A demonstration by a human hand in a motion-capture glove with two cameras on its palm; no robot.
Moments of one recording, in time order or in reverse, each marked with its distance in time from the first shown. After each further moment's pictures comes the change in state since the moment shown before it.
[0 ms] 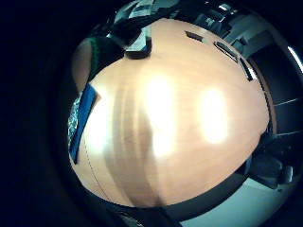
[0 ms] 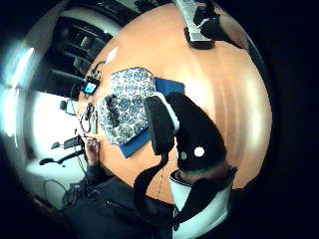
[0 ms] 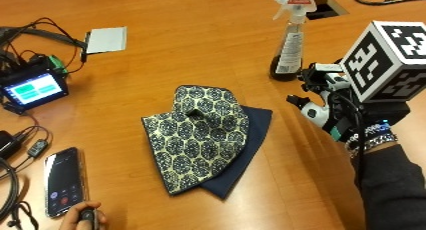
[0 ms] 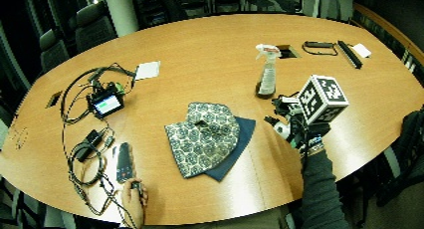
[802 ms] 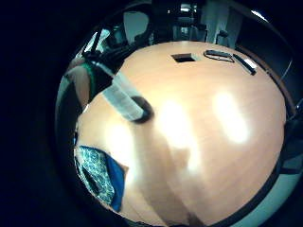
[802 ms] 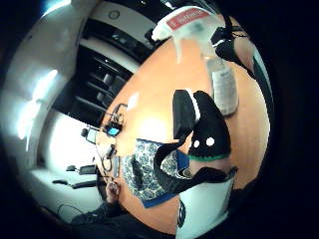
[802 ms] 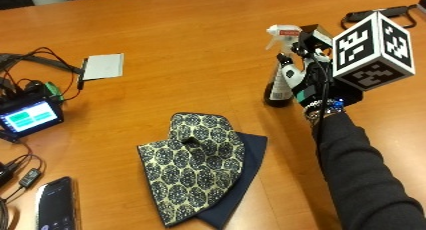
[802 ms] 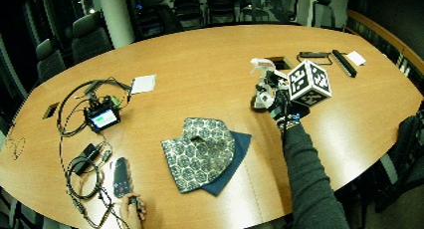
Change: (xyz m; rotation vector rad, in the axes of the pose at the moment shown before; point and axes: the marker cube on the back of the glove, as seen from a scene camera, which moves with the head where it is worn) arm 0.016 -0.073 0.015 0.281 -0.265 0.235
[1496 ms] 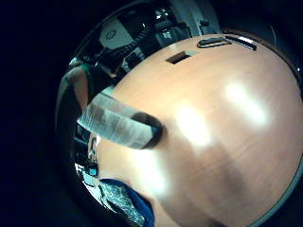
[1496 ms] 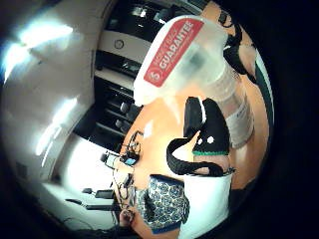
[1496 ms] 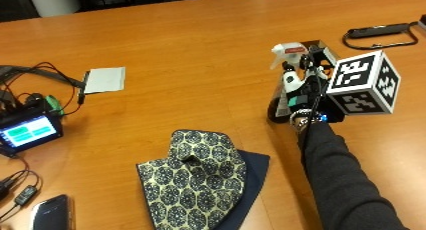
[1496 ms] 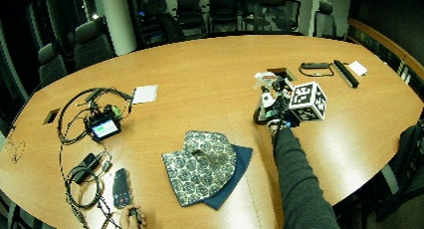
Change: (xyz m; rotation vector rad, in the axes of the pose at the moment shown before) arm 0.031 0.005 0.048 0.130 -0.212 0.252
